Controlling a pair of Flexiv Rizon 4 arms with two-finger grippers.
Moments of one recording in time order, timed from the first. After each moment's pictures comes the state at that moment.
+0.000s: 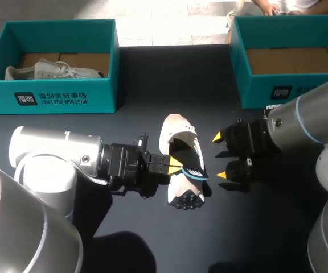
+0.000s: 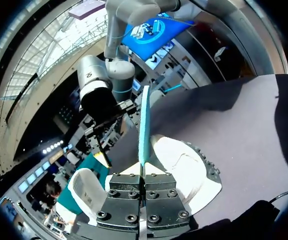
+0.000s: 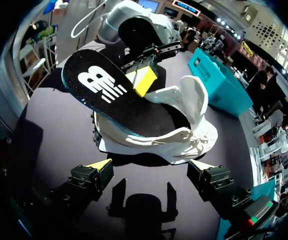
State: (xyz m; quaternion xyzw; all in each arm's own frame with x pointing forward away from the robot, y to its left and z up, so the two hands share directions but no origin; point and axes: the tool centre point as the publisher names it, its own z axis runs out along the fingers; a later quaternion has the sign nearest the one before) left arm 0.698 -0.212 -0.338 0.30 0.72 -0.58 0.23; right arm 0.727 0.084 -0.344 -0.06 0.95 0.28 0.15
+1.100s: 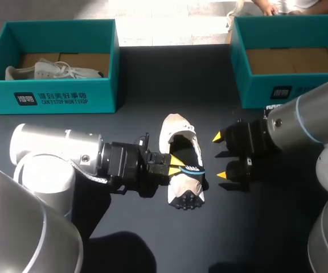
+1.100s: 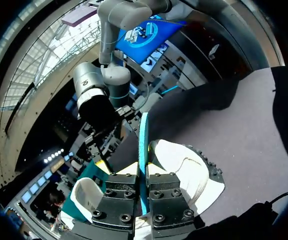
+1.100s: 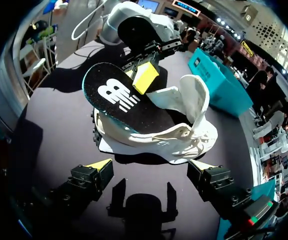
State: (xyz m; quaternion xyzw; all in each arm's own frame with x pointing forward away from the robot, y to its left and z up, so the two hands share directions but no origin) left arm 0.692 -0.214 -0.331 0.34 0.70 -0.58 0.24; right arm 0.727 0.084 -0.344 -0.06 0.95 0.28 0.15
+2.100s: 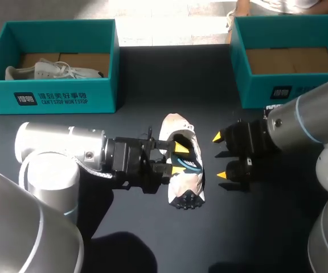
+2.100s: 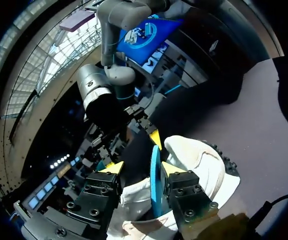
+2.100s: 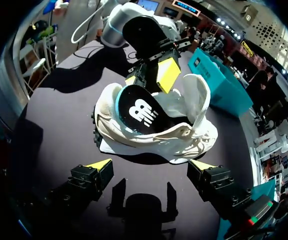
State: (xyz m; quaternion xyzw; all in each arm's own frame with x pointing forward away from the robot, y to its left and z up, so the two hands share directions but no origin) left arm 0.705 -0.225 -0.319 0.35 0.68 -0.59 0.27; right arm 0.727 0.084 -0.344 -0.06 0.95 0.28 0.15
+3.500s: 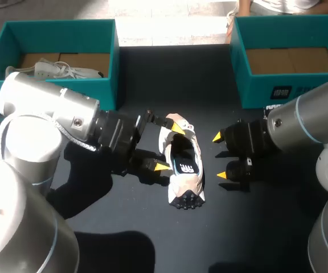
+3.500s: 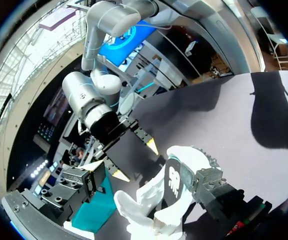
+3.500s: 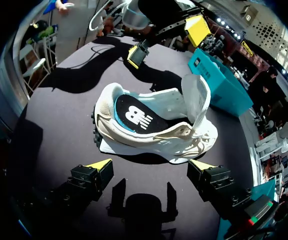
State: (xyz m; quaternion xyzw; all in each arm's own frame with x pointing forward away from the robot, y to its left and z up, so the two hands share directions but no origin) left arm 0.705 -0.199 -0.271 0.44 0.70 -0.52 0.21; right arm 0.727 0.084 -0.344 -0.06 0.95 0.28 0.15
